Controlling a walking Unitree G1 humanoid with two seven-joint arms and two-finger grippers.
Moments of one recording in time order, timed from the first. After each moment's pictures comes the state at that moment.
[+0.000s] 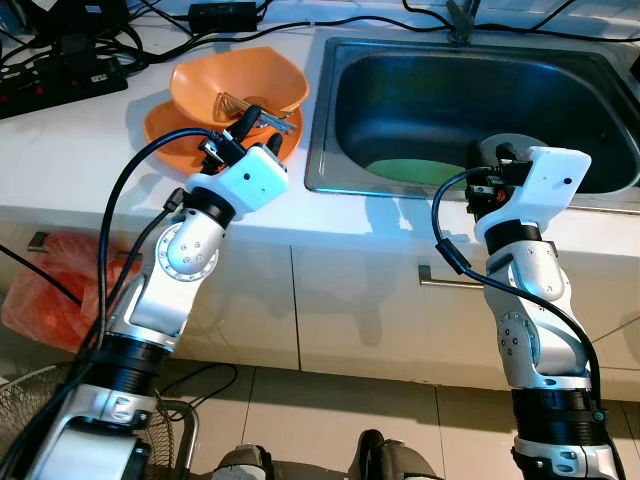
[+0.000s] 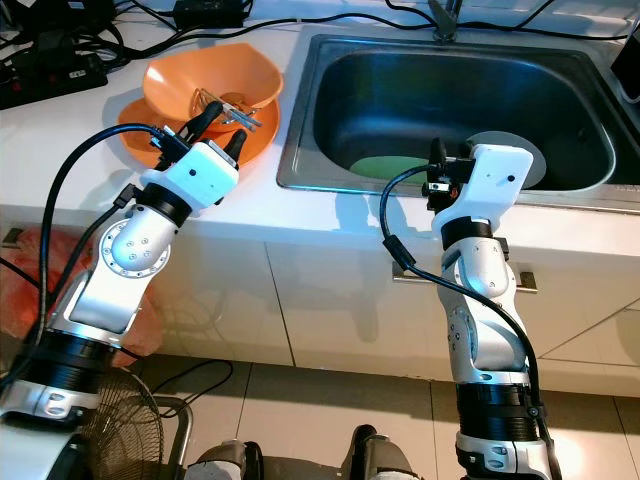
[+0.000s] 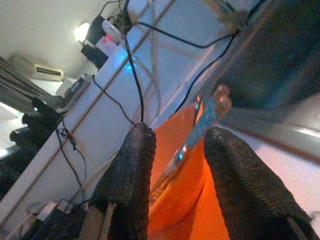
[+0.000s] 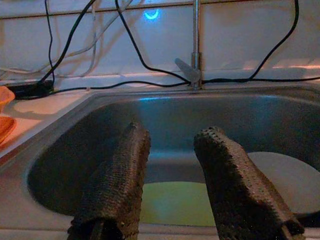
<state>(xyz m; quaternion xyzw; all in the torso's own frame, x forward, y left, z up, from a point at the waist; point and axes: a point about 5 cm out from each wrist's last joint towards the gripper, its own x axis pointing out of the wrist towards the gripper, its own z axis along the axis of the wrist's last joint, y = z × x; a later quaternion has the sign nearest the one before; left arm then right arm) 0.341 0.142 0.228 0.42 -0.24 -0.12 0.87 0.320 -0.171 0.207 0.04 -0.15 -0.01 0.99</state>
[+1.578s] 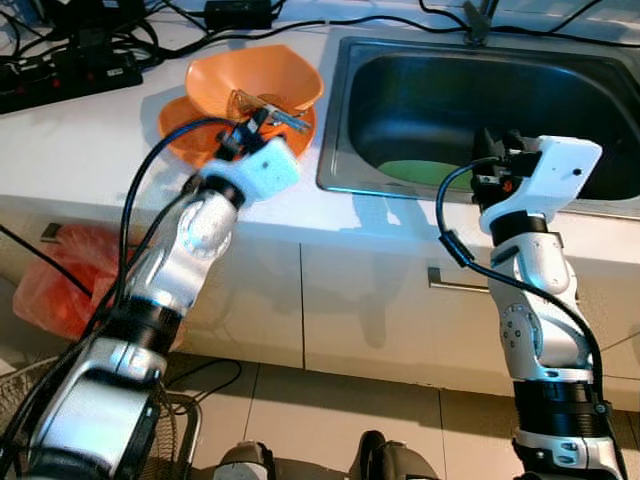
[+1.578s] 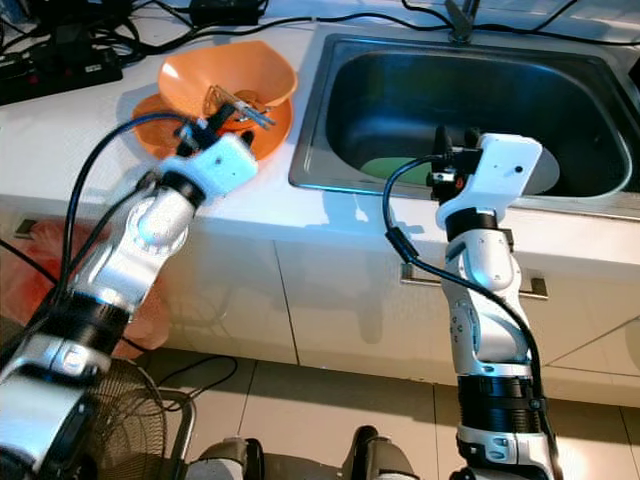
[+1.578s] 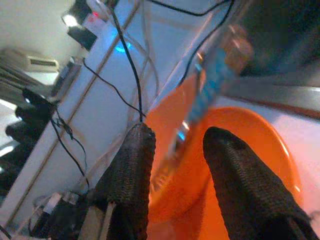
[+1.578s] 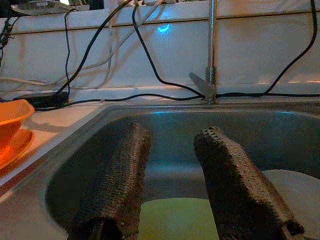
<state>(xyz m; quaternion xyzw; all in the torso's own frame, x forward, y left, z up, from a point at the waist) 0.374 0.131 0.231 0.46 -0.21 -0.12 0.85 0.323 -0.171 0.217 0.04 -0.17 0.00 0.98</state>
